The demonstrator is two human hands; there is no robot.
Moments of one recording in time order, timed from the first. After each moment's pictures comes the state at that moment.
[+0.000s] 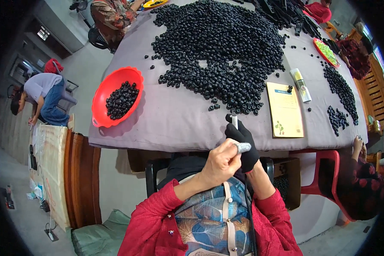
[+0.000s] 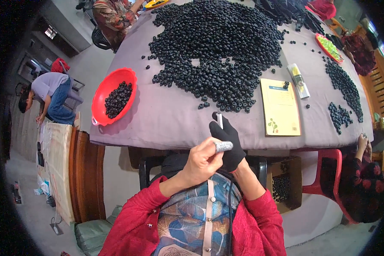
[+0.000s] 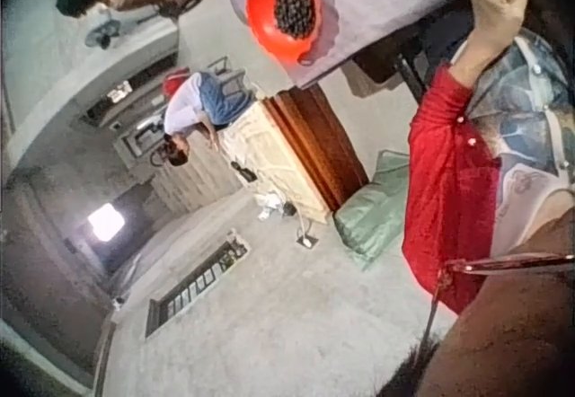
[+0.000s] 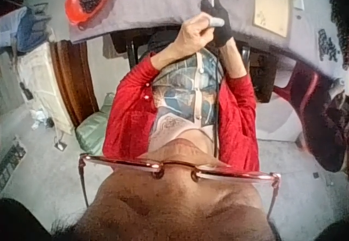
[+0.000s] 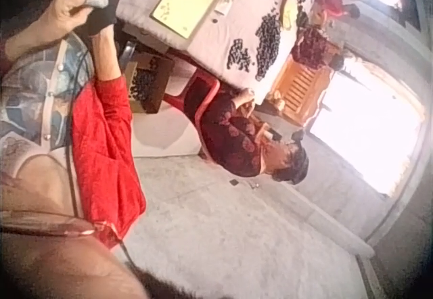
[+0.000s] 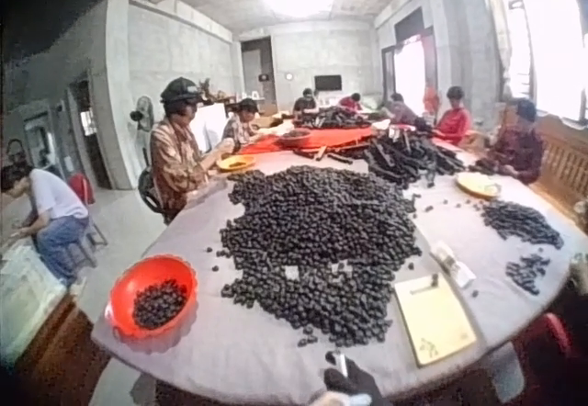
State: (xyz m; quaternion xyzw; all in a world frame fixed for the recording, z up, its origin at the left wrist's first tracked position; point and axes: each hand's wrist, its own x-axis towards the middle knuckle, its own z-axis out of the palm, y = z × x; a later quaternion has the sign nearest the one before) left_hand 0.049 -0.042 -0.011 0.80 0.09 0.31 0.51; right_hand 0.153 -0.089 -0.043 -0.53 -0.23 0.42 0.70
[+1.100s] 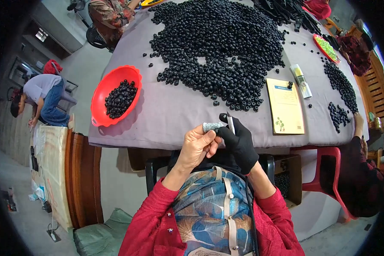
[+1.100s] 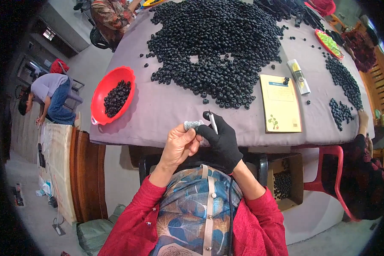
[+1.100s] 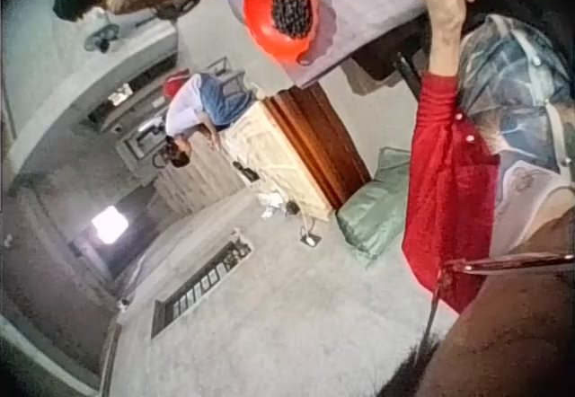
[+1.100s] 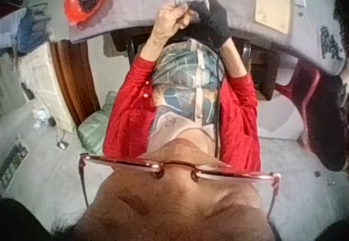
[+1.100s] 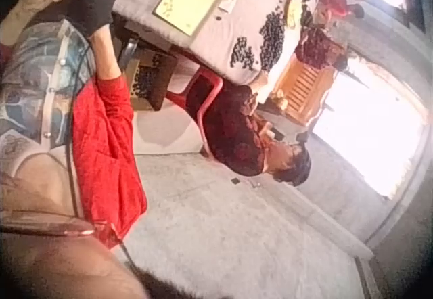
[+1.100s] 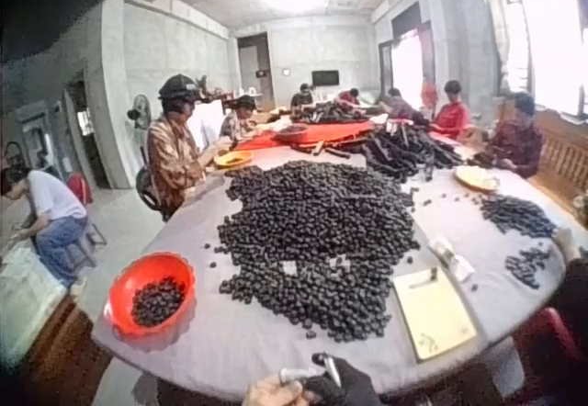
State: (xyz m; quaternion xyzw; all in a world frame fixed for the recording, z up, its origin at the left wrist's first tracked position) left_hand 0.032 0.010 -0.031 0.37 0.13 0.20 0.90; right_hand 0.146 -0.091 -0.021 -0.65 -0.35 0.33 0.59
